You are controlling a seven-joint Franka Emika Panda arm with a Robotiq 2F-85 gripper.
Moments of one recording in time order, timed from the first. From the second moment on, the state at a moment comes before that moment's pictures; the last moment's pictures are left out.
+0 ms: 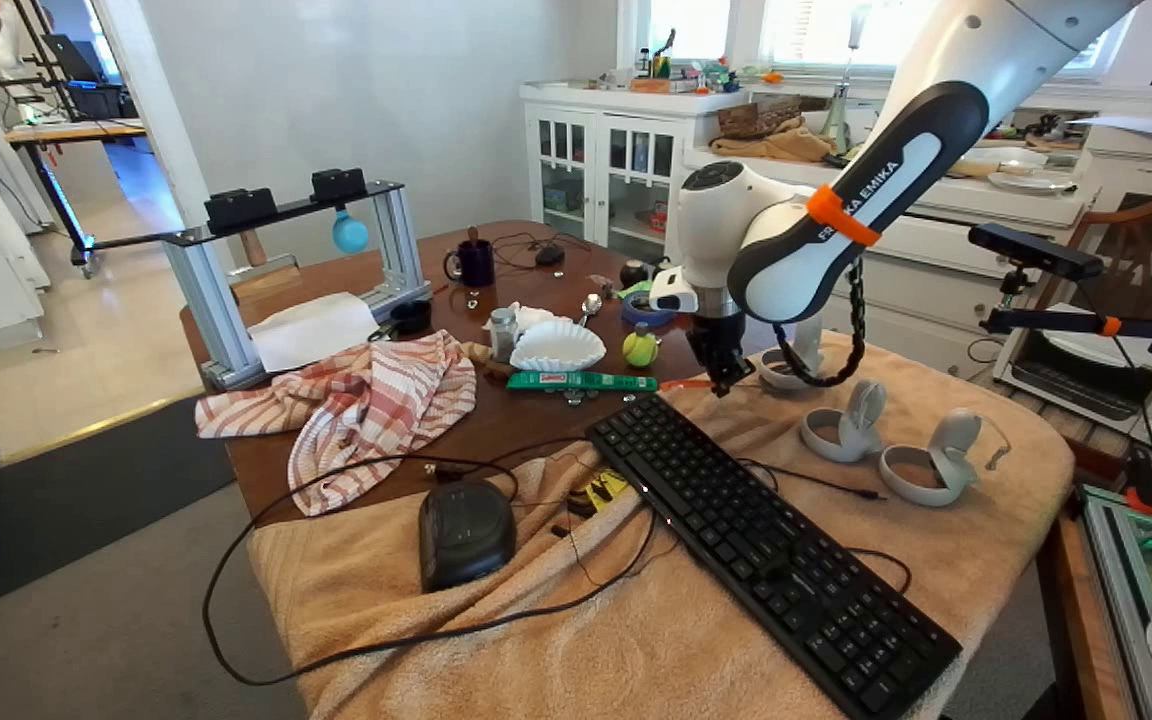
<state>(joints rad) -0.13 0.44 -0.08 -2.09 -0.41 2.48 -0.90</state>
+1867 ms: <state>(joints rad) -0.16 0.36 -0.05 -2.01 -0.32 2.39 -1.18</state>
